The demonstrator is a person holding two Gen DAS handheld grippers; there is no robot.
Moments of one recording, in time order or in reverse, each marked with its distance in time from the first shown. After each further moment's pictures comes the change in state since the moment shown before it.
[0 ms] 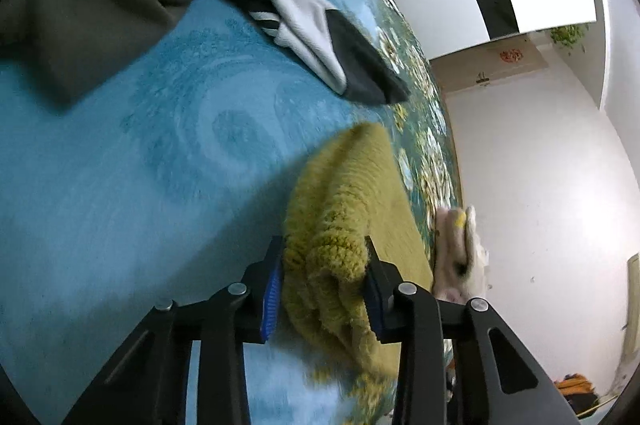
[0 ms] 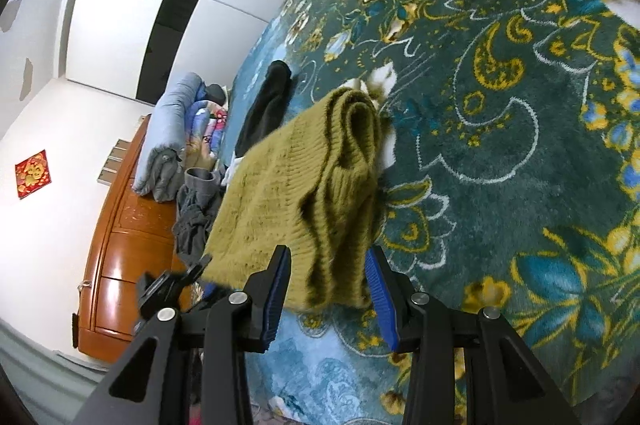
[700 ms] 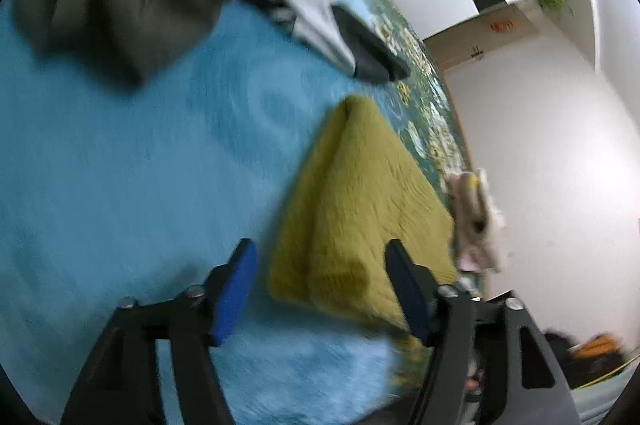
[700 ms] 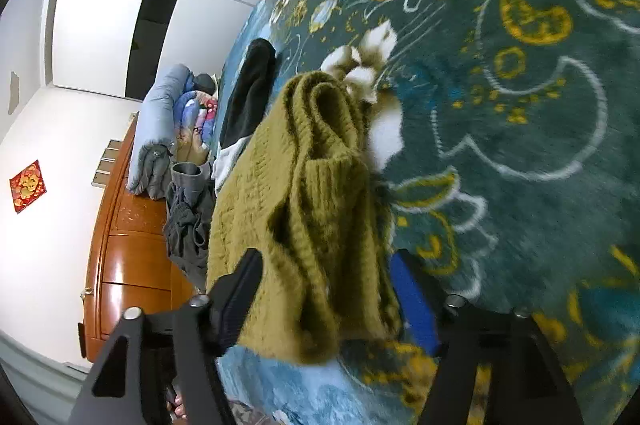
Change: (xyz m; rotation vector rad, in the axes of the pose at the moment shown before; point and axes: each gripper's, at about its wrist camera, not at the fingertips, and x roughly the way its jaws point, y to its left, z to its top) left arm -0.035 0.031 -0.010 0.156 0.002 0.060; right arm 0.063 -0.011 0.017 0.064 0.087 -0.007
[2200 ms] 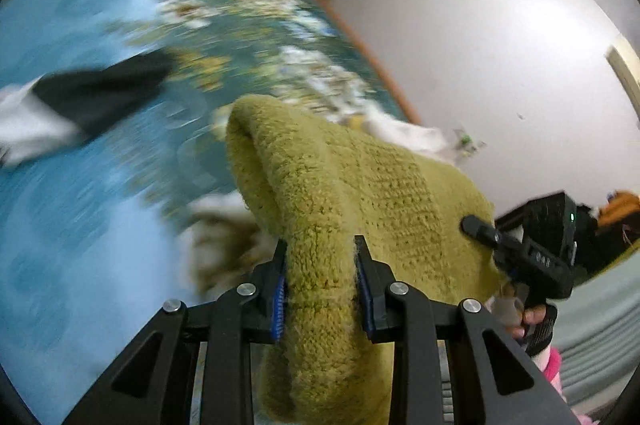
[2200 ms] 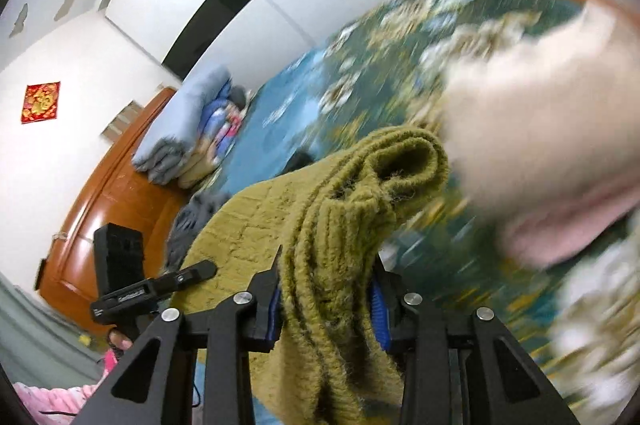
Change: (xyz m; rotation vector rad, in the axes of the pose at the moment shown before) left arm 0.128 -0.283 0.039 0.468 0.204 -0.179; right arm -0.168 0.082 0.145 -0.407 -0.165 -0.105
